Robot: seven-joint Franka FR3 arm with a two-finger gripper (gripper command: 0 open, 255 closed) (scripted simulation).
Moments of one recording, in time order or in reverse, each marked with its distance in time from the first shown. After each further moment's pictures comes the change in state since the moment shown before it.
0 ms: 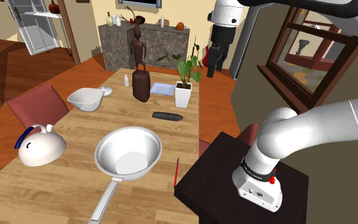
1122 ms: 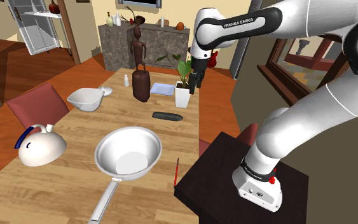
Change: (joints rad) arm -0.025 0.349 -0.147 -0.128 -0.056 0.445 -0.227
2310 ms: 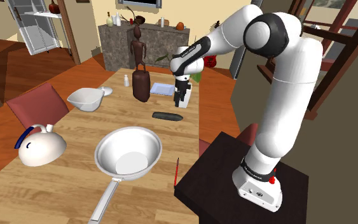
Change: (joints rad) arm -0.033 0.674 -0.092 0.272 0.121 0.349 -0.304
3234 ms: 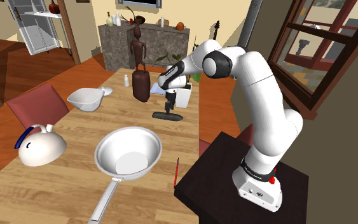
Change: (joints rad) arm -0.101 0.588 0.053 0.543 0.086 0.002 -0.149
